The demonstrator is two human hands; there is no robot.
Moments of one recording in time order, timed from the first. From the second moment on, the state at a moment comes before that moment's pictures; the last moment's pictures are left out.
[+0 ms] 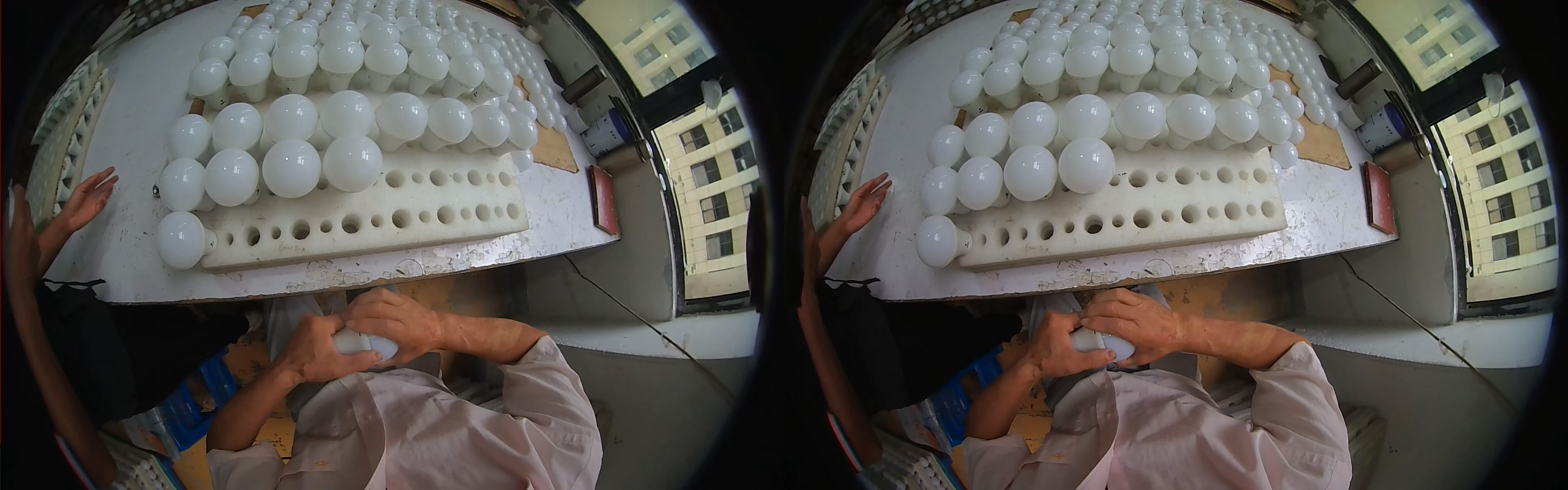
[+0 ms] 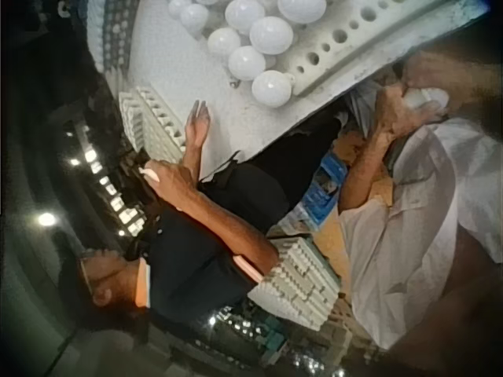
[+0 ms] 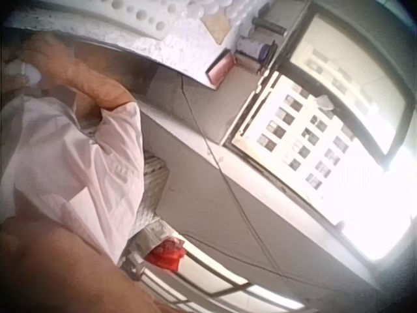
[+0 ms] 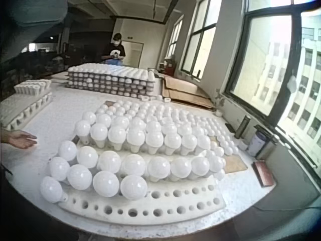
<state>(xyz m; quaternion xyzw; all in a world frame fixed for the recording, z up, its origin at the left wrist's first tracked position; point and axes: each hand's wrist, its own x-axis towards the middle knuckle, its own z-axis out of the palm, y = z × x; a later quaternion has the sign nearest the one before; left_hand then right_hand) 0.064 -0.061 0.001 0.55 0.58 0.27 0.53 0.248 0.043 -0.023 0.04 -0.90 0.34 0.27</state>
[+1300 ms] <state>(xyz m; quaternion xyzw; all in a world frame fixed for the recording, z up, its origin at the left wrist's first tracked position) -0.197 -0.007 -0.034 0.42 0.80 0.43 0.03 0.162 0.080 0.052 -0.04 -0.90 0.16 0.40</state>
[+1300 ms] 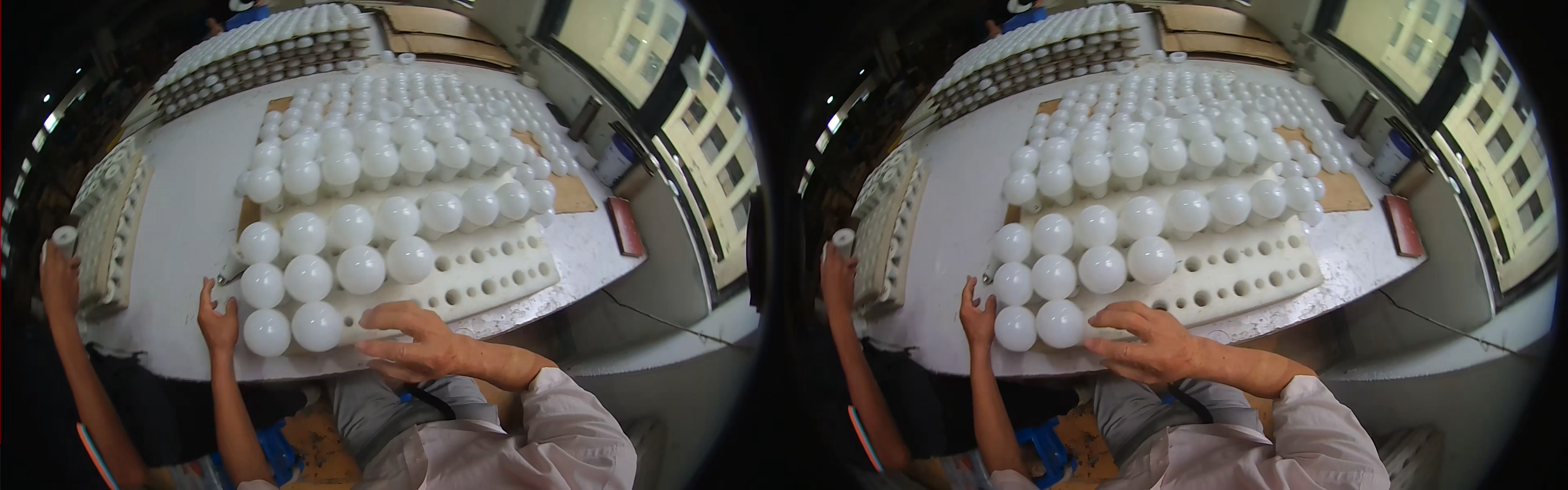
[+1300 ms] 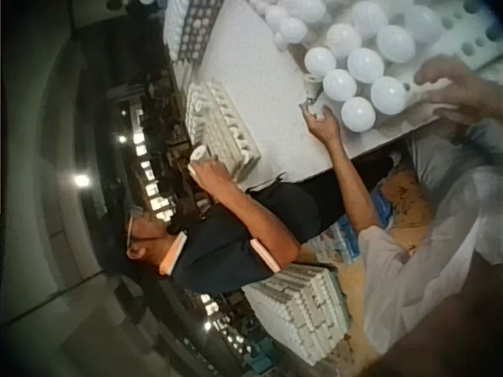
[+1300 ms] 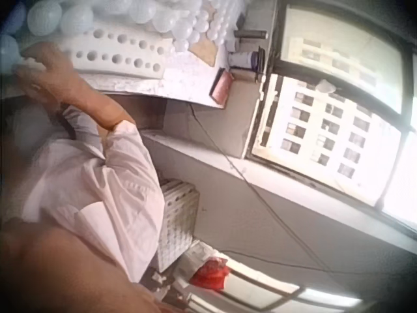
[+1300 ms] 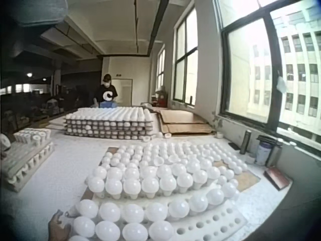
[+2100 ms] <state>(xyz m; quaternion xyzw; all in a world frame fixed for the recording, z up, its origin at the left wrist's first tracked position) -0.121 -0.128 -0.014 0.15 0.61 0.76 0.13 0.431 0.288 -0.019 -0.63 -0.76 0.14 0.07</state>
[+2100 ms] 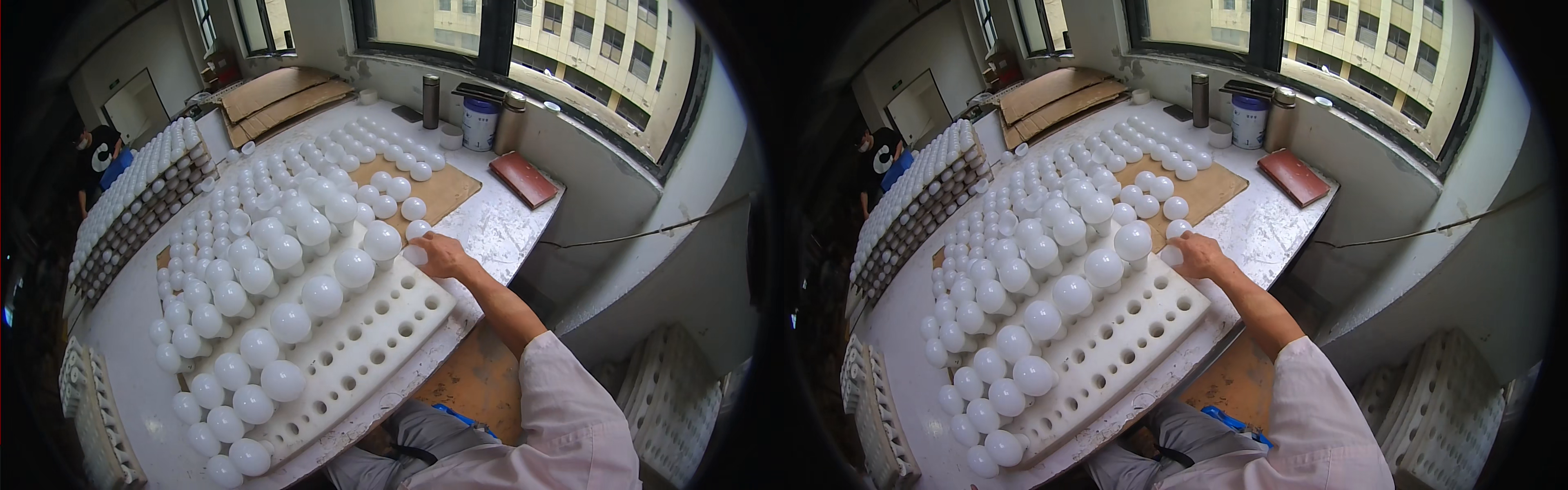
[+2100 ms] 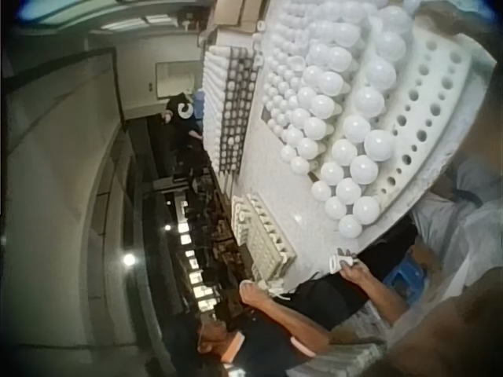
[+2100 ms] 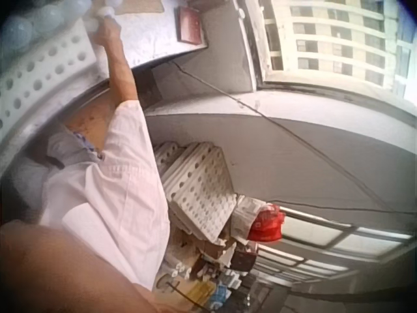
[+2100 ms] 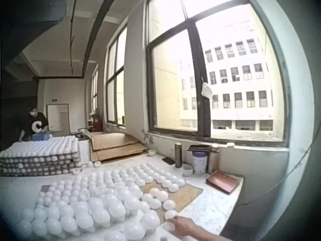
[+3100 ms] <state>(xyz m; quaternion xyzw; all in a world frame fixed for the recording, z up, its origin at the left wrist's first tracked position) 0.068 -0.026 -0.002 0.49 0.44 0.43 0.62 0.296 0.090 -0.001 -0.15 -0.70 0.65 0.24</state>
